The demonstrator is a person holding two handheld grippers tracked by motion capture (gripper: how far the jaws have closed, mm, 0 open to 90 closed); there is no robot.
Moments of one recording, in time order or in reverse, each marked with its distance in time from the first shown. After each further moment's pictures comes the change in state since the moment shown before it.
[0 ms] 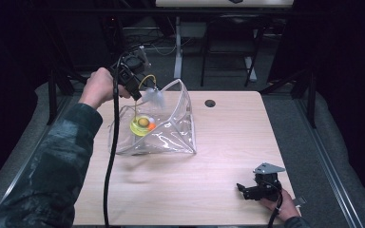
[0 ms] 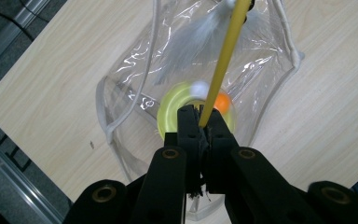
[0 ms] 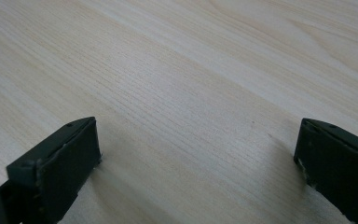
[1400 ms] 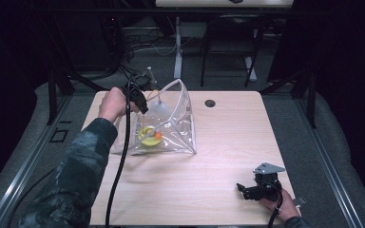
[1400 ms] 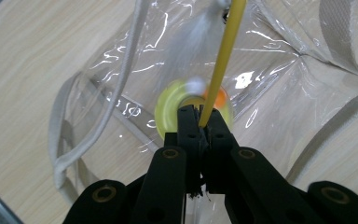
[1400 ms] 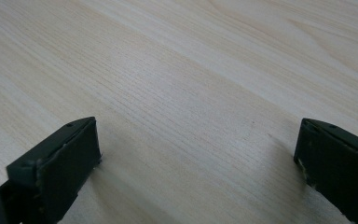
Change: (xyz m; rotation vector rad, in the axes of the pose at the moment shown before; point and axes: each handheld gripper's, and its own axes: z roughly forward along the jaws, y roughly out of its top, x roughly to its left) left arm 0.005 -0.004 0.079 0.019 -0.034 -0.075; right arm 0.000 0.000 0.000 -0.001 0.001 0.000
